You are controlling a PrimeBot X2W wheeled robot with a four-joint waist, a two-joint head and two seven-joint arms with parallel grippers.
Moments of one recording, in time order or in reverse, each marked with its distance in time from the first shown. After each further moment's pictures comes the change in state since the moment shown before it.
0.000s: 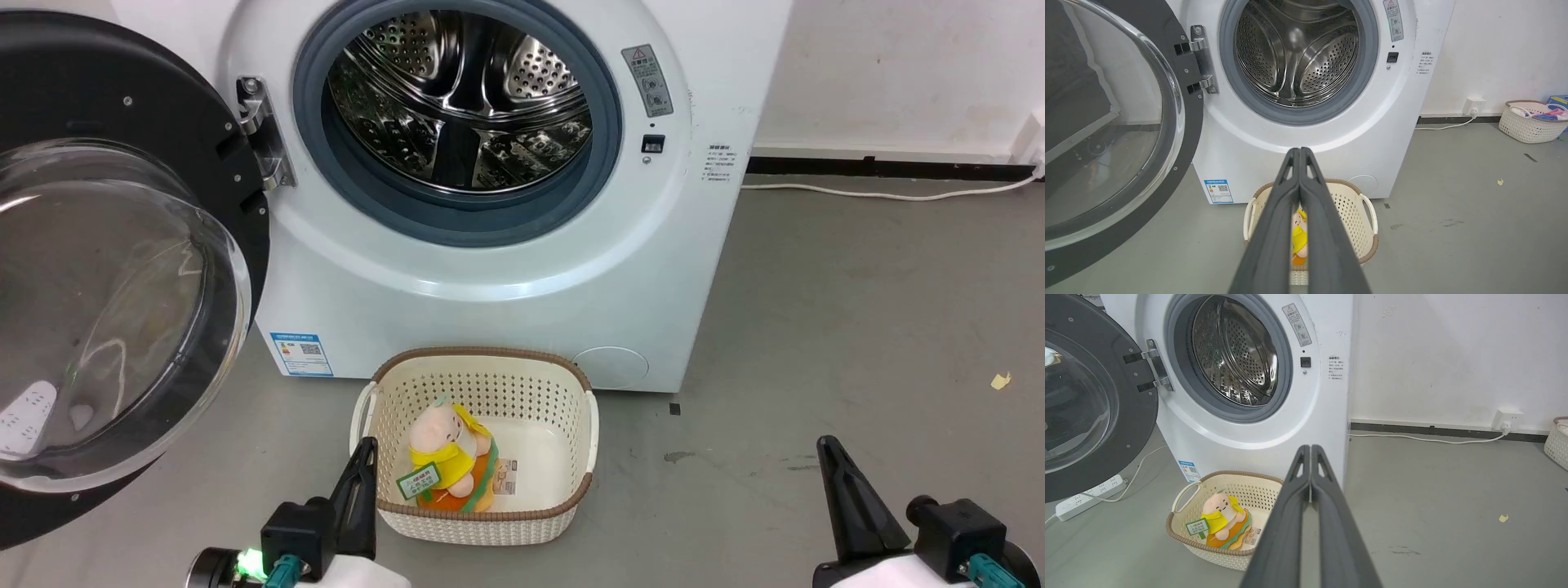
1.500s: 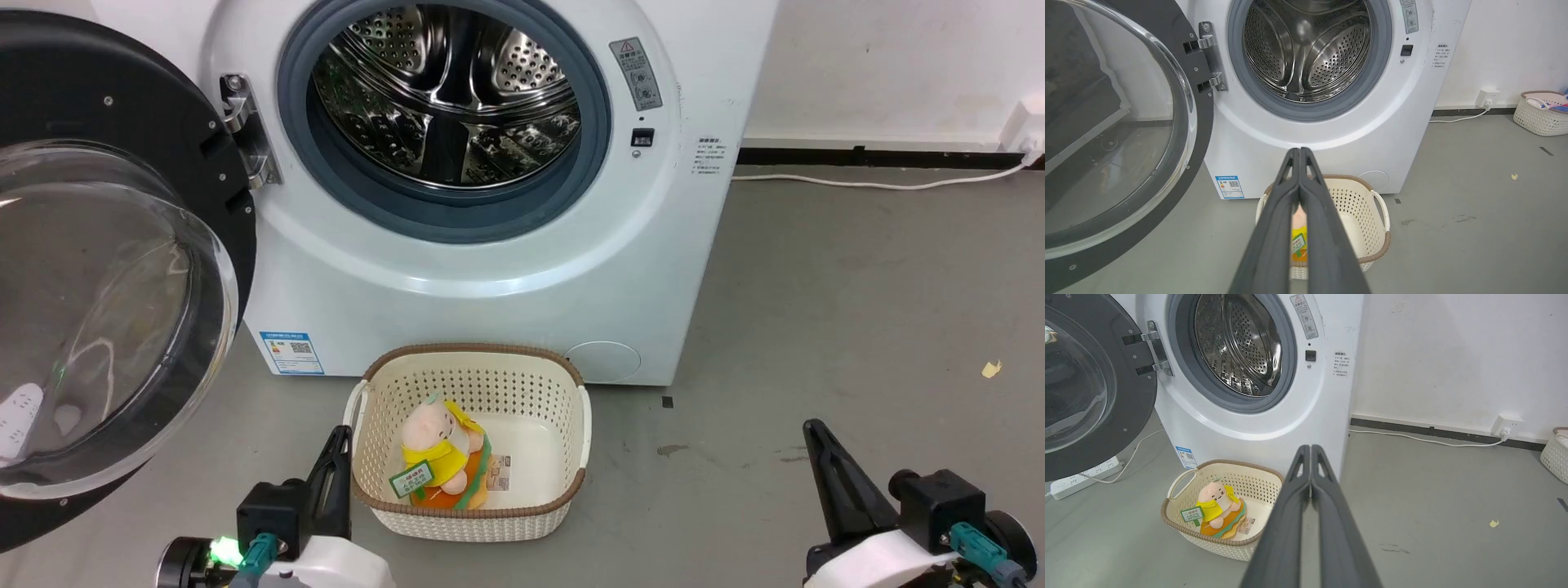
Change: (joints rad) left arm -0.002 -0.020 0.085 -0.052 0.051 -0.033 0.090; right arm -0.036 0.004 -0.001 -0.029 -0.059 0.000 0.091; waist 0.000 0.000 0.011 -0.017
